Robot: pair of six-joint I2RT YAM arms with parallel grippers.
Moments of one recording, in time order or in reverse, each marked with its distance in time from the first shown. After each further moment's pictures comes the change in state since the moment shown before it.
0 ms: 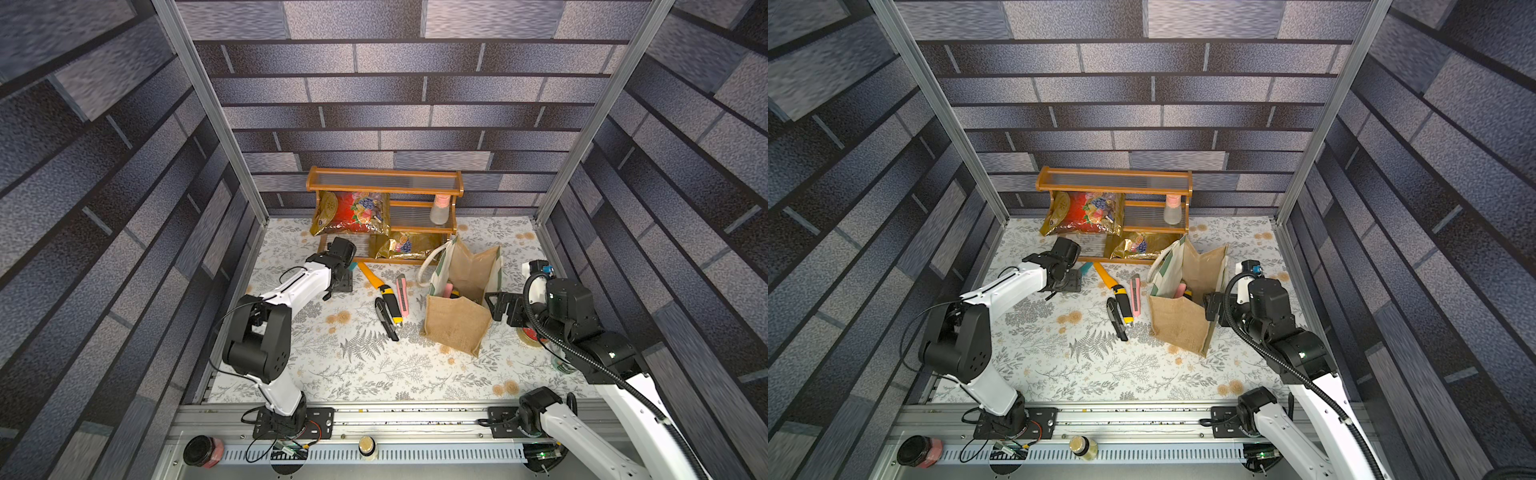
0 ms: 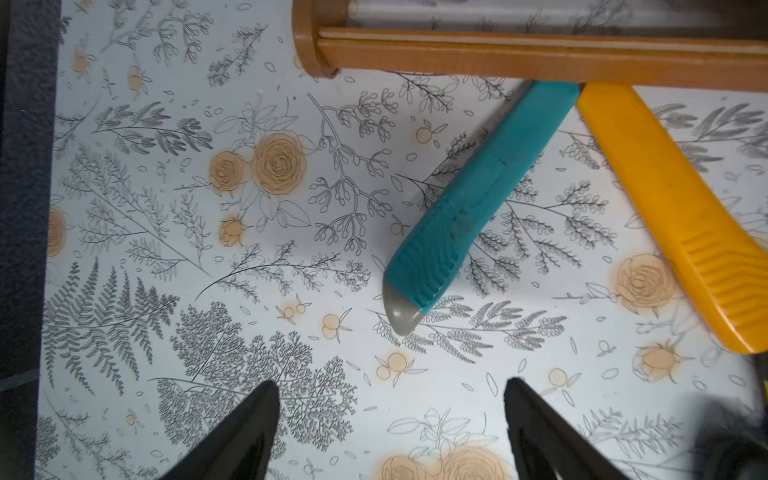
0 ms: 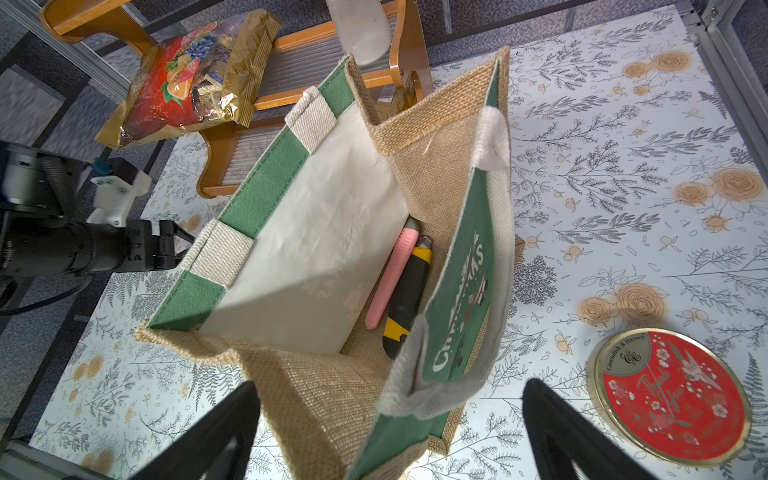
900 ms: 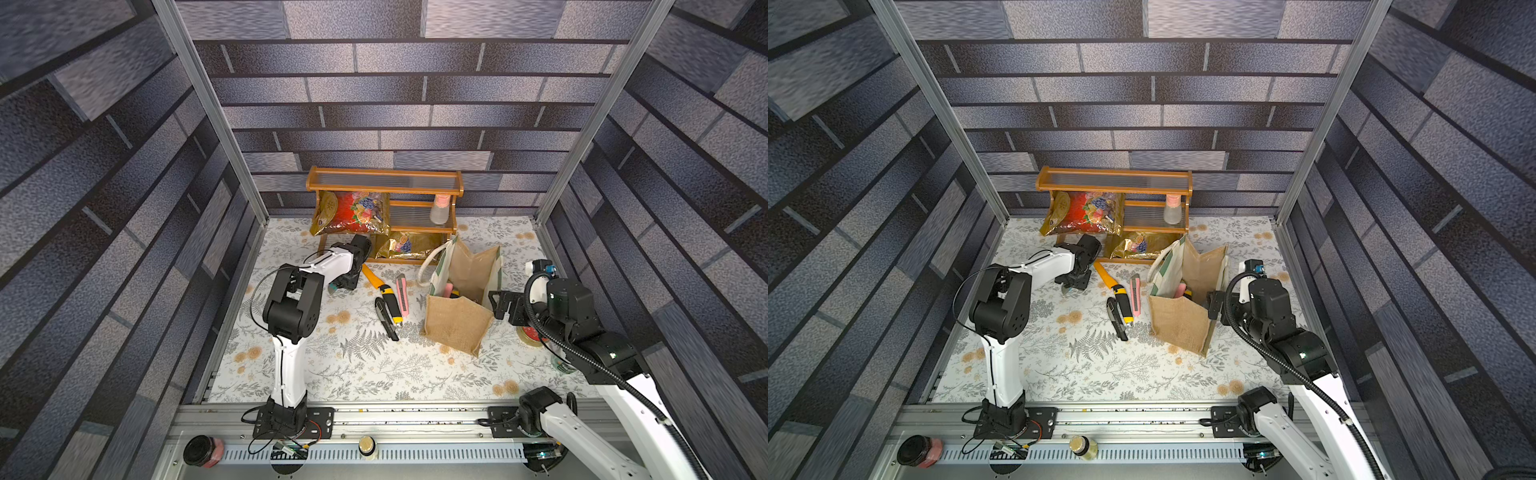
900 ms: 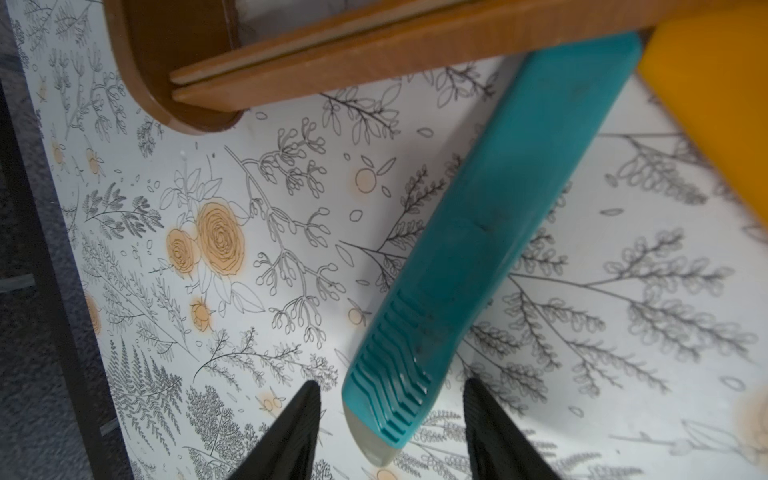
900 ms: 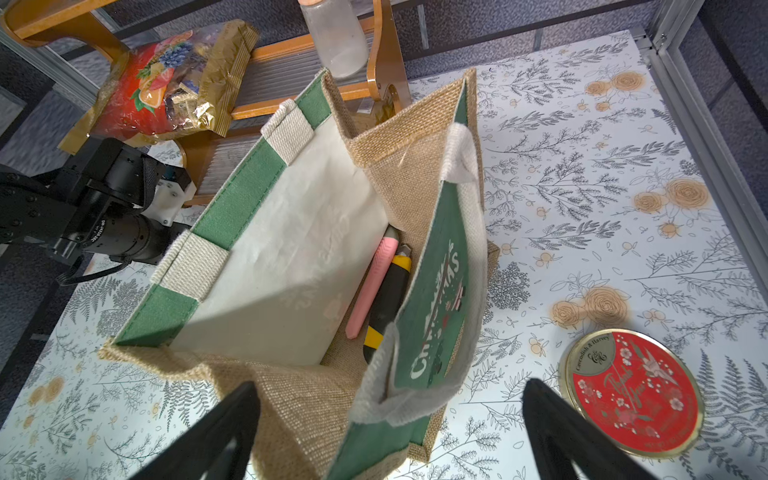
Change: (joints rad) left arm -0.031 0.335 0.282 -0.137 -0.110 0.124; right arm 0.000 -0.005 0.002 -0.004 0.071 -0.016
